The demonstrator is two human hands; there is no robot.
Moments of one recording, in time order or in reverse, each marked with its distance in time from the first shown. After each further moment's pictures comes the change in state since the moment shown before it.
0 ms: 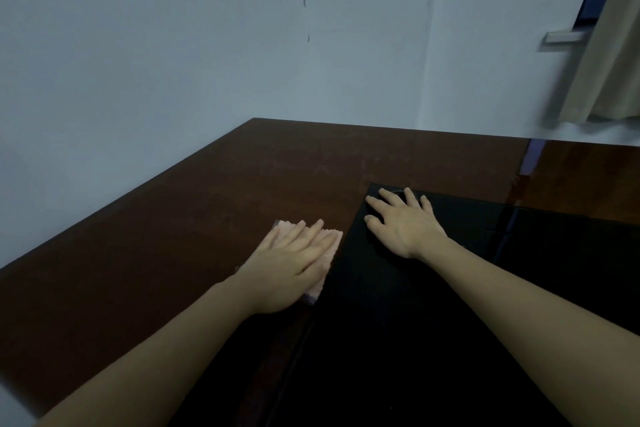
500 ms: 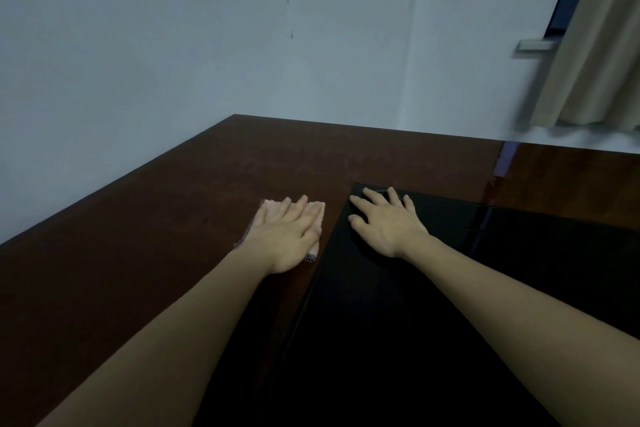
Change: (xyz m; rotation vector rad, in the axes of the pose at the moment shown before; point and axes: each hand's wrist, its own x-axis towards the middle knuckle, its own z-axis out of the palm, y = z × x) left_hand 0.063 -0.002 -0.013 -0.061 0.005 -0.192; right_hand 0.002 0.000 -0.001 0.001 0.000 0.000
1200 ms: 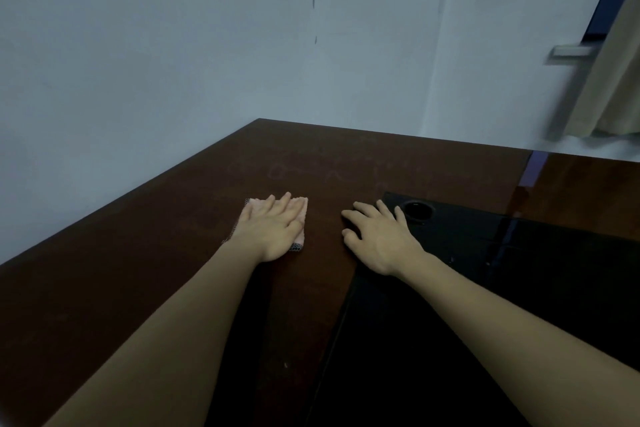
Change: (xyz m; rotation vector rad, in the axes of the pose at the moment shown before) left_hand 0.013 -0.073 -0.007 -0.037 0.010 -0.159; right_hand 0.010 -0.059 0.009 0.082 0.028 -0.113
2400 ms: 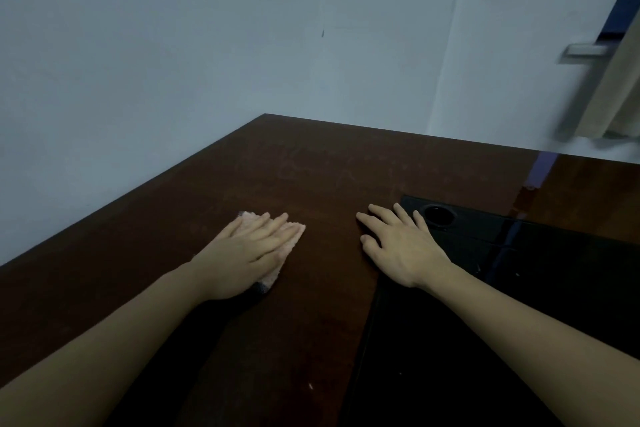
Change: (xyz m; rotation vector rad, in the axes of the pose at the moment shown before) left_hand -0.043 -0.076 0.013 0.198 0.022 0.332; right_hand -0.001 -0.003 0.002 -0.034 -0.003 0.001
